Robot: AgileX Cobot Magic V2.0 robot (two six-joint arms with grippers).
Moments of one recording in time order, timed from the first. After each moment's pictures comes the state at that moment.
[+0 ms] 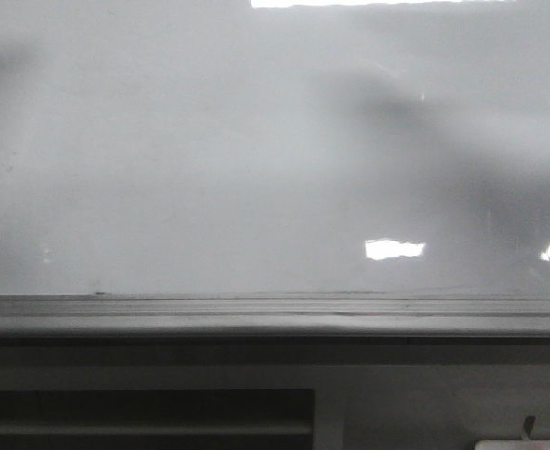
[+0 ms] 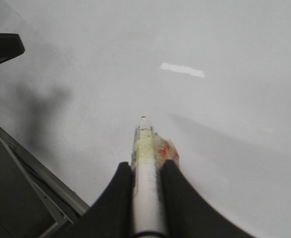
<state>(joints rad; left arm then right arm) -0.65 0.80 -0.57 -0.42 -0.13 0.36 0.27 0.65 -0.58 1.14 0.47 -1.07</state>
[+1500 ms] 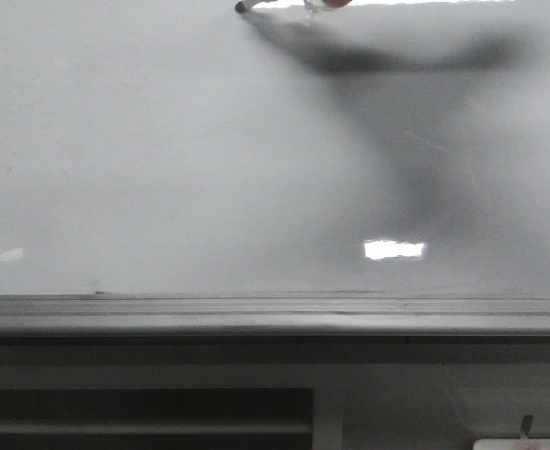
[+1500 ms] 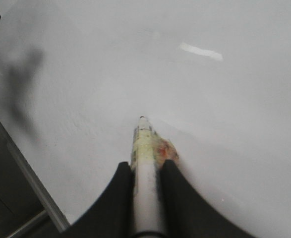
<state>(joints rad) -0.35 0.73 -0.57 -0.45 -0.01 0.37 0.48 1.04 -0.74 1.39 0.30 -1.42</state>
